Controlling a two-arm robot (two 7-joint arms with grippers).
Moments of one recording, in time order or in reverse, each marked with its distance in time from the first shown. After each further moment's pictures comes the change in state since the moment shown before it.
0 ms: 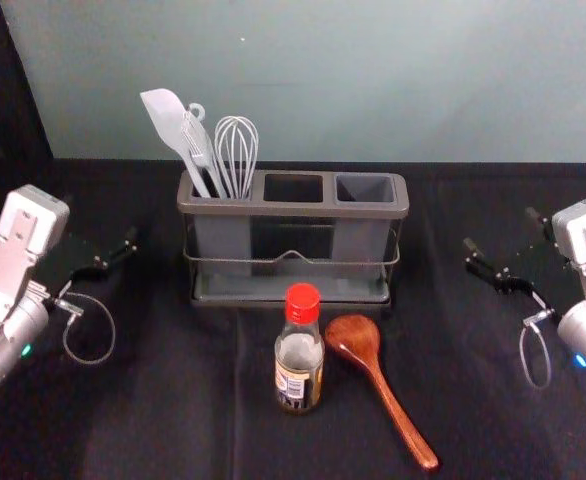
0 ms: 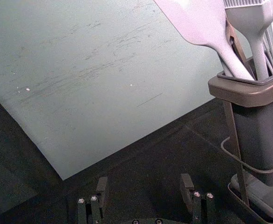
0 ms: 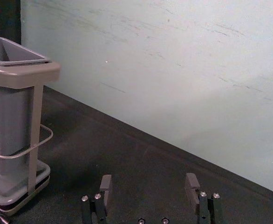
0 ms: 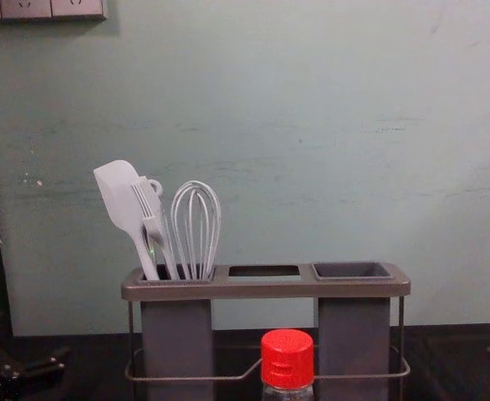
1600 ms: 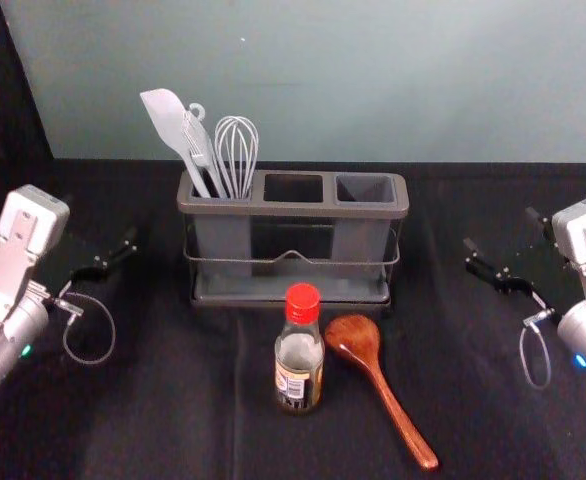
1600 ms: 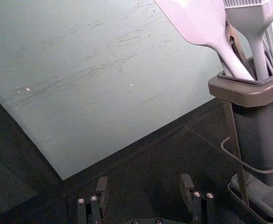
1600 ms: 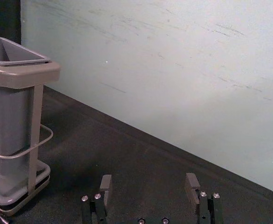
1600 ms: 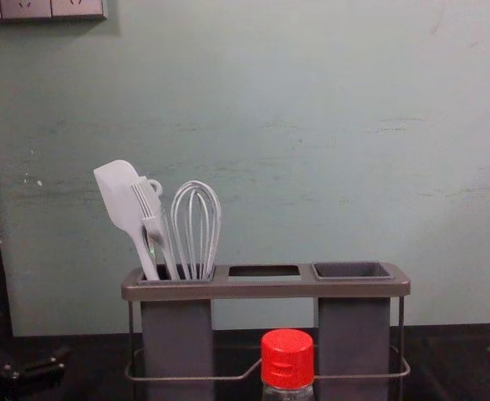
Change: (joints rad) left arm 0.000 0.000 0.000 0.000 0.000 0.000 0.000; right arm 0.000 0.000 0.000 0.000 0.000 0.000 0.000
